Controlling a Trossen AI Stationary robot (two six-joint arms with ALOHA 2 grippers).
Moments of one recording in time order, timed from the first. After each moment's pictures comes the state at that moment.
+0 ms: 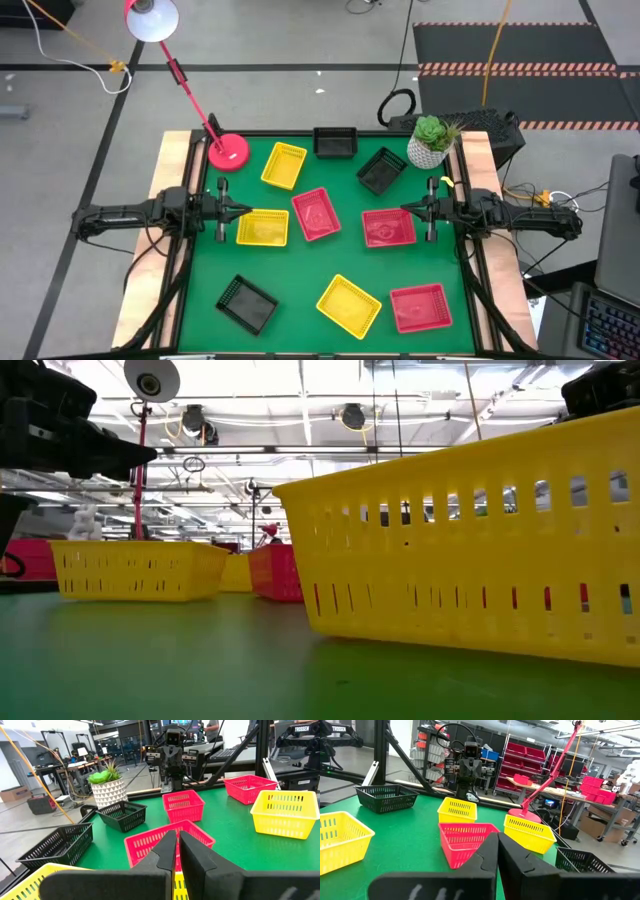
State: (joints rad) left arm 0.08 0.05 0.01 0.02 0.07 0.18; right arm -0.04 0.00 0.02 0.02 0.02 -0.22
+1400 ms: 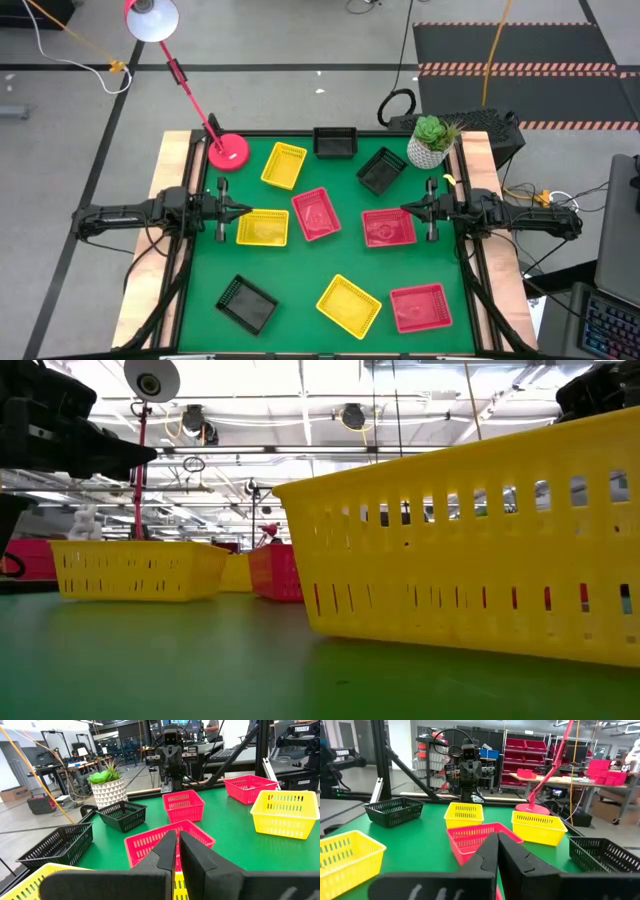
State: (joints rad) left arm 0.08 0.05 0.01 0.02 0.07 0.18; right arm -0.04 0.00 0.02 0.01 0.02 -0.06
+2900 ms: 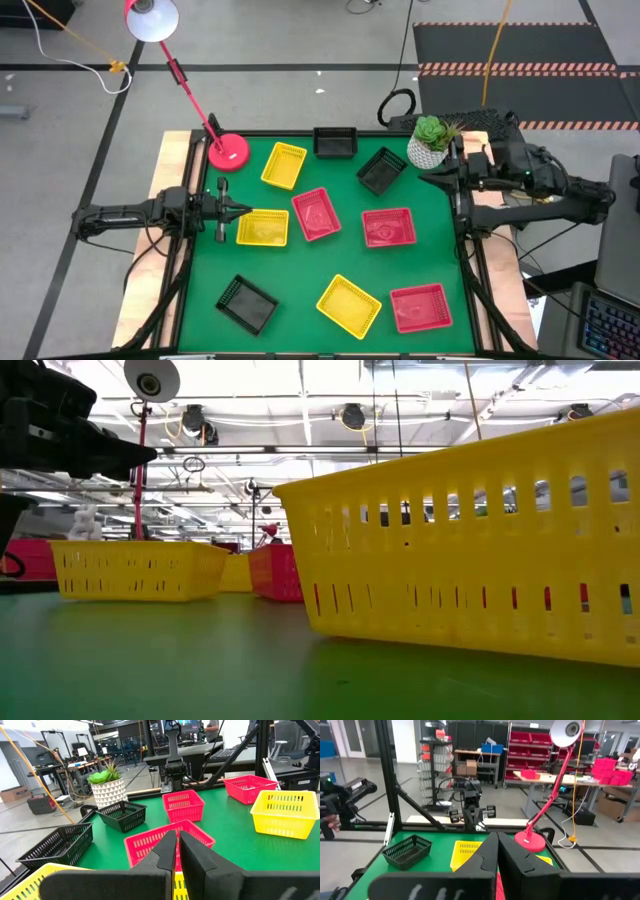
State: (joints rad) left arm 0.08 0.05 0.01 0.02 0.07 0.18; right arm -0.04 0.58 0.91 -0.40 0.00 -0.05
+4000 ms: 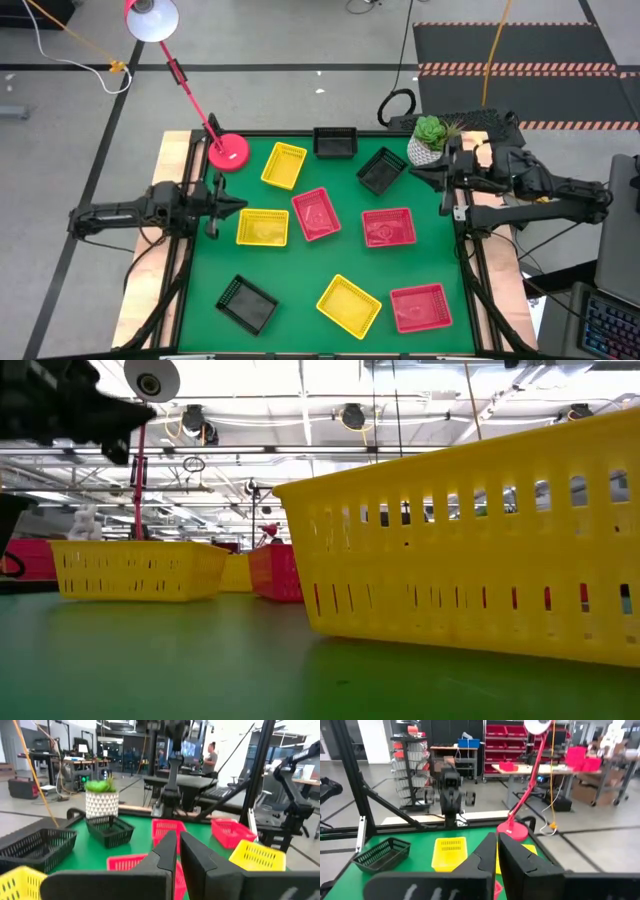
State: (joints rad) left arm 0.08 0.11 0.14 0.05 0.07 -0.10; right arm -0.04 0.59 0.83 -0.32 0.13 0.02
